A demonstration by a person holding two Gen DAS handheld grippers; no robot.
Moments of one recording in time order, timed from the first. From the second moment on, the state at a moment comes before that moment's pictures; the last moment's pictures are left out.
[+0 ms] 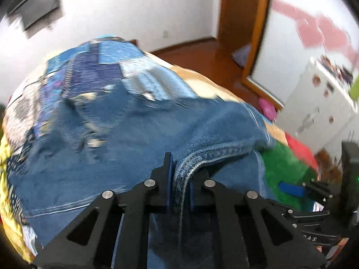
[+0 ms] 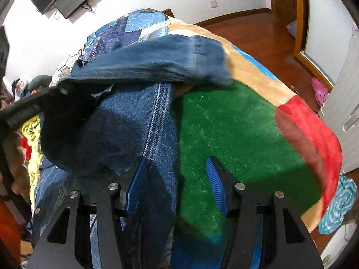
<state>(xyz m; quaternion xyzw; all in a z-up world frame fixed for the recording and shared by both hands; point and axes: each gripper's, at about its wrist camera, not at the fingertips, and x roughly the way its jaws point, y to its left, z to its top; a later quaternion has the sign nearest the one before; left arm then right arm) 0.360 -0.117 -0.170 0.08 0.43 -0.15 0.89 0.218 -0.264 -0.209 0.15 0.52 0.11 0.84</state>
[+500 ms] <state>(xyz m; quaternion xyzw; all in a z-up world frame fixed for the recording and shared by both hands) 0.303 0.026 -0.220 -0.01 0.50 -0.05 0.86 0.219 -0.253 -0.211 0.11 0.53 0.09 0.84</state>
